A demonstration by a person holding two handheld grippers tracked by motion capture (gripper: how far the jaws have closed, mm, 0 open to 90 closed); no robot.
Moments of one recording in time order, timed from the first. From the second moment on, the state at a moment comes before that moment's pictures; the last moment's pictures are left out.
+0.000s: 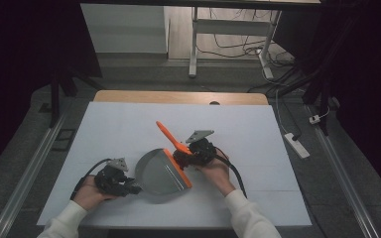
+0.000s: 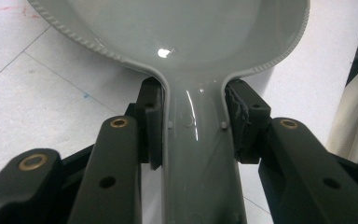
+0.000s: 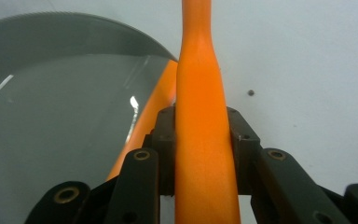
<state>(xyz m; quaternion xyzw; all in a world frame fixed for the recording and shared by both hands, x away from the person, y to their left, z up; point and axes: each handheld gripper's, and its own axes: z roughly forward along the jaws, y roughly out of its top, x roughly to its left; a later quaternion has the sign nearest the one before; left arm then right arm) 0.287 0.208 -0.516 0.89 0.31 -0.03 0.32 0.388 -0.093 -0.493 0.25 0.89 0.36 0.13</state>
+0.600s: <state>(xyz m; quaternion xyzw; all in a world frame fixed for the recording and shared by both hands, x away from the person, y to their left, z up) 0.287 0.208 -0.517 0.89 0.31 -0.03 0.32 0.375 -0.077 -0.492 0.23 0.89 0.39 0.09</state>
